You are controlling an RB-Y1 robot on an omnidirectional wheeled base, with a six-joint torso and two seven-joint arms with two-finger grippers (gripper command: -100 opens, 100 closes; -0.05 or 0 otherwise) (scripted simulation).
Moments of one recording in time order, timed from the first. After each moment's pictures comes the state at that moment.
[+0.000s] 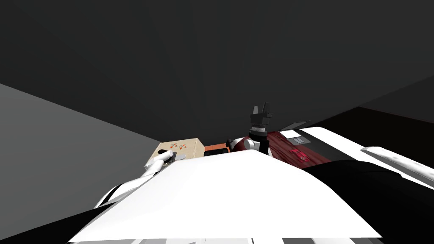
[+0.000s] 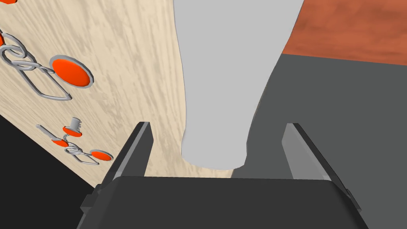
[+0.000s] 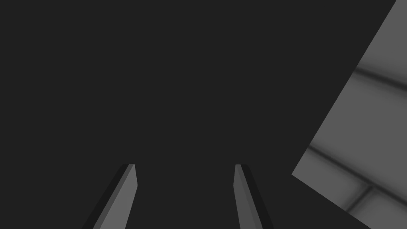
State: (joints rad) left arm -0.08 0.53 0.19 -0.63 0.39 0.72 -0.40; right arm 0.50 -0.01 -0.07 -2.32 -0.09 -0.52 -0.01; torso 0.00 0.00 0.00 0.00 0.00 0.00
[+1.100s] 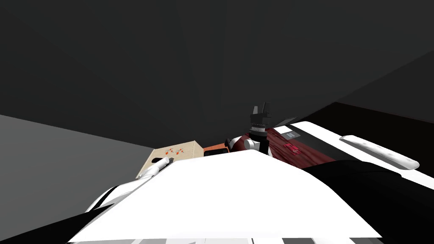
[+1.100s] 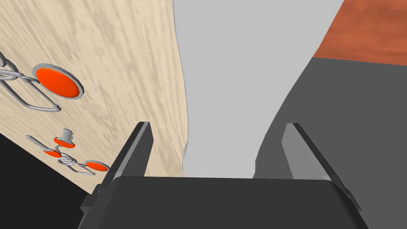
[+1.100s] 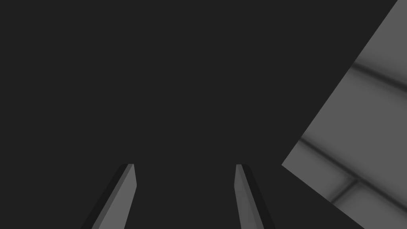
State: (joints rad) left arm -0.05 0.58 0.11 -0.44 0.59 0.55 -0.46; right arm 0.50 -0.01 -0.07 -2.32 -0.09 -0.52 -0.01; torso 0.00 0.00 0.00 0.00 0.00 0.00
